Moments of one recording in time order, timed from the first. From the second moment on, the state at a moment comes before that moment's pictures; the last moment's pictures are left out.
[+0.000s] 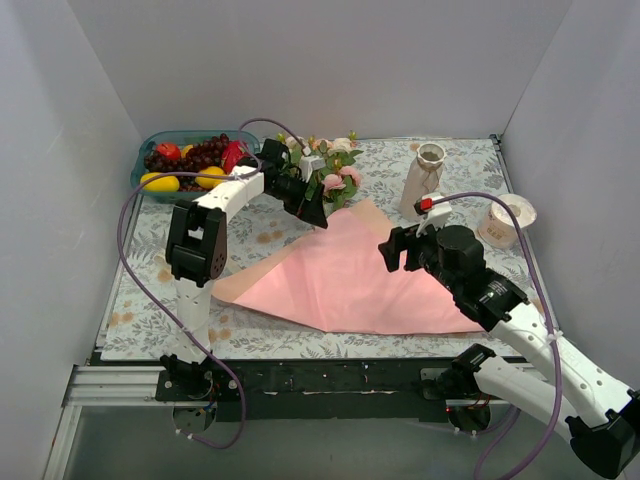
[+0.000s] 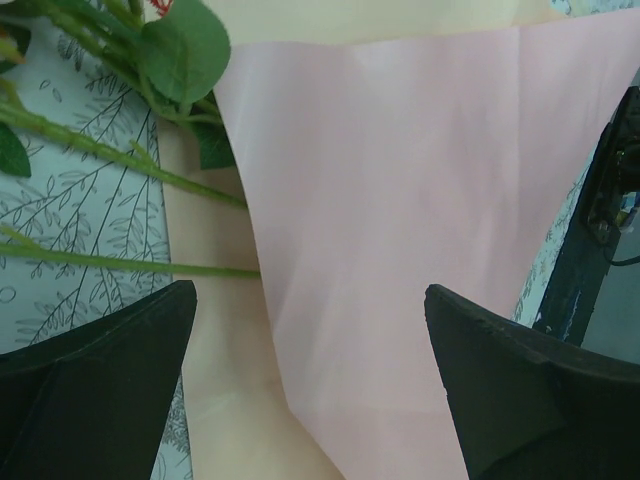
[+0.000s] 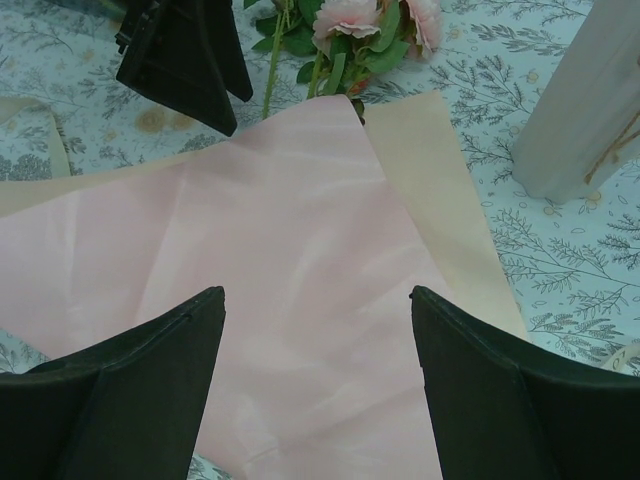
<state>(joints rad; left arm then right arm) -0.35 2.18 1.78 -0.73 0.83 0.22 0.67 0.78 0.73 -0.28 0.13 0.21</state>
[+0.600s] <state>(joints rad) -0.41 2.20 1.79 -0.67 0.80 0.23 0.67 0.74 0.73 -0.31 0.13 0.23</state>
